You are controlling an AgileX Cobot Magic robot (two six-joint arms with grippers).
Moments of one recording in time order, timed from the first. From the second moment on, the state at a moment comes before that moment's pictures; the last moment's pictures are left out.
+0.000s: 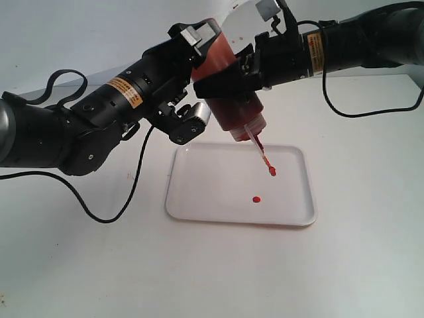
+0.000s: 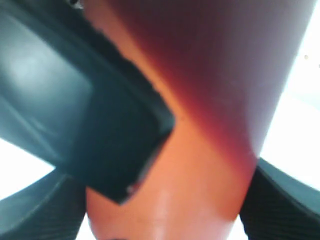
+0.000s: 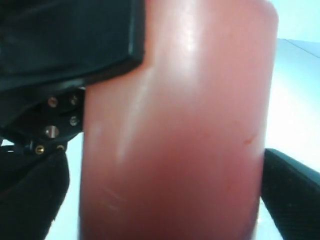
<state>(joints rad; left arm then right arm) -0.51 1.88 -0.99 0.16 -0.88 2.12 0.21 2.07 -1.57 -1.76 -1.12 1.55</state>
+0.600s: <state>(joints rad) -0.51 1.88 -0.99 0.16 -0.89 2.12 0.21 2.07 -1.57 -1.75 -1.13 1.57</state>
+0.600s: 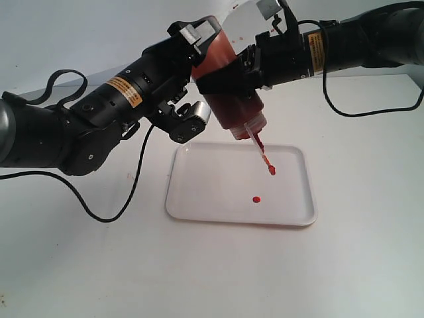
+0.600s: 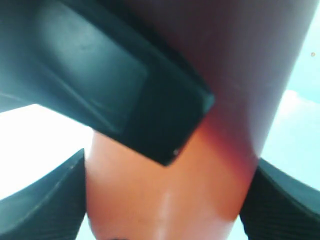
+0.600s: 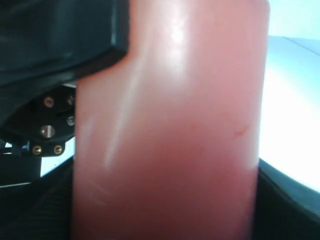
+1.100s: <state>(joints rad) -0.51 1.88 -0.99 0.16 -0.90 2.12 0.21 2.07 -1.57 -1.75 -1.13 1.59</state>
